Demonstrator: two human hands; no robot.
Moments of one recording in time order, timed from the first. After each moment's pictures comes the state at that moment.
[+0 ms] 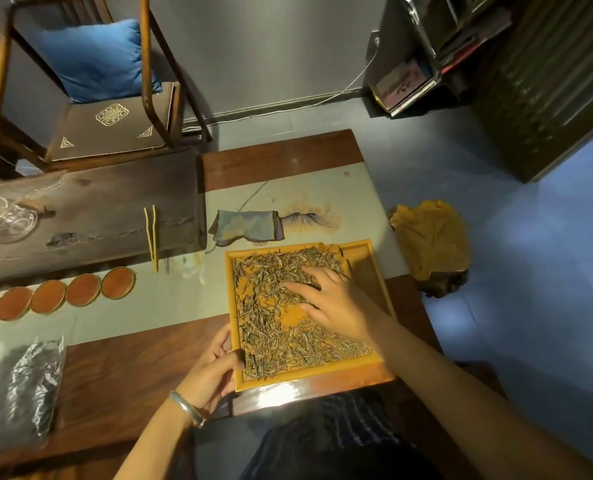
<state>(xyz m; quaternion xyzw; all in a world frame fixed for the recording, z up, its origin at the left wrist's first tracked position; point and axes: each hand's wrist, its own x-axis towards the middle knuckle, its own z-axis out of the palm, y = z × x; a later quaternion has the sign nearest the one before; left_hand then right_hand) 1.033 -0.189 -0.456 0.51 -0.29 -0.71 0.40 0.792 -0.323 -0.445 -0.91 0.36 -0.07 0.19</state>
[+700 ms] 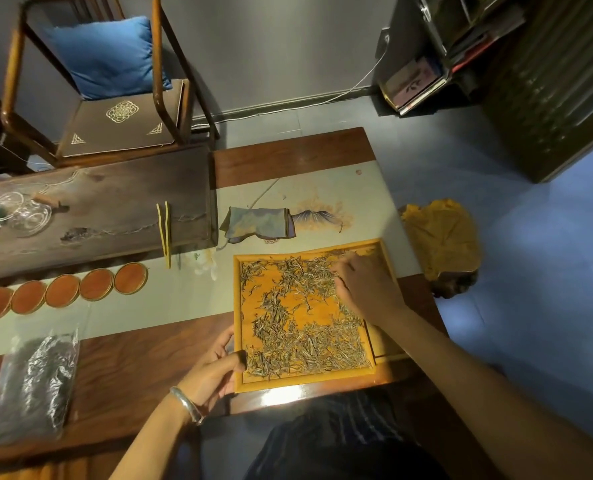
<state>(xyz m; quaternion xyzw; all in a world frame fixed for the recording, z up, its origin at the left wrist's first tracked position) 1.062 -0.179 -0.473 0.53 -0.26 -0.73 0.34 0.782 -0.338 -0.454 -0.88 0.46 -0.07 0.11</state>
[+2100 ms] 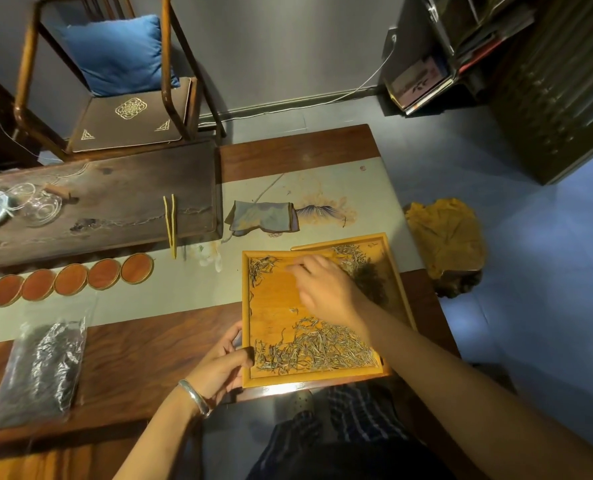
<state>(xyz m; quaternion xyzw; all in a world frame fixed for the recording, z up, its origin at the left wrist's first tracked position) 1.051 -0.169 -0.478 0.50 -0.24 -0.75 0.36 0.835 -0.317 -0.449 -0.91 0.35 -0.12 0.16</state>
